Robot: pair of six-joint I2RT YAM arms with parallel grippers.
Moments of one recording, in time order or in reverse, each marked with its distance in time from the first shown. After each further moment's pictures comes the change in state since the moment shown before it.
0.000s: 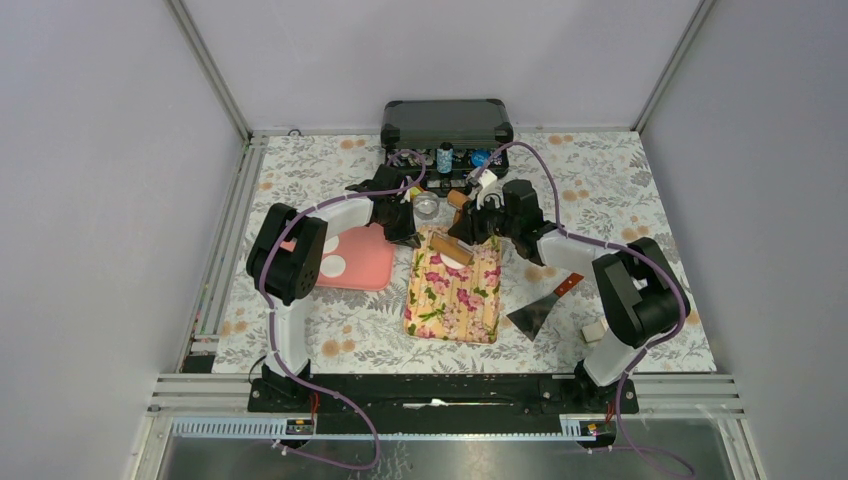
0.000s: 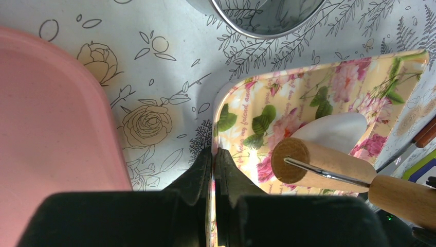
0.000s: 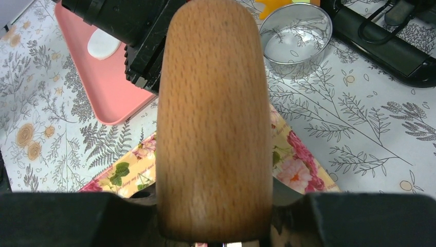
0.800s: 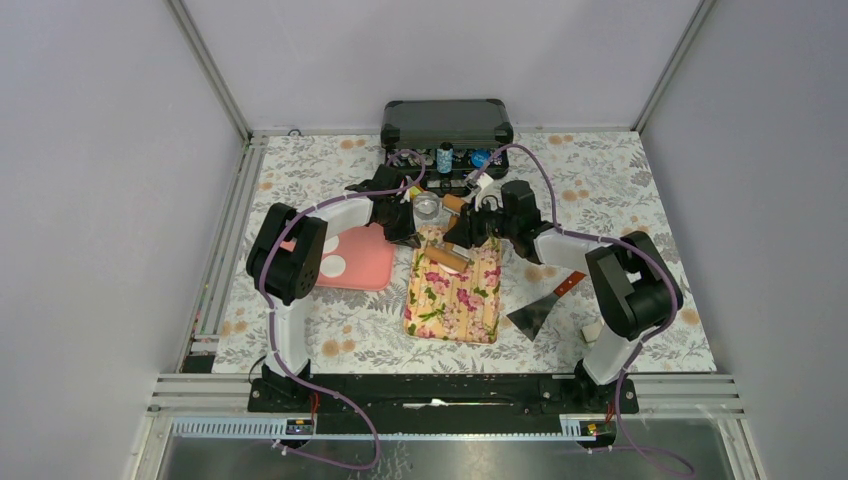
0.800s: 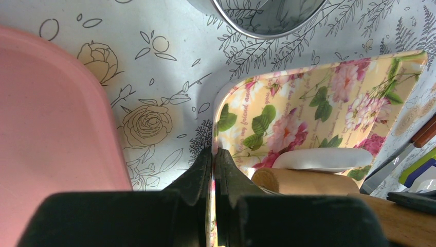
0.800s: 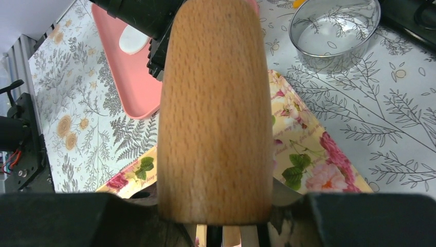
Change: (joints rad) left arm 0.007 0.000 0.000 0.000 0.003 -0.003; right arm -0.007 0.049 -0.003 0.039 -0.119 0.063
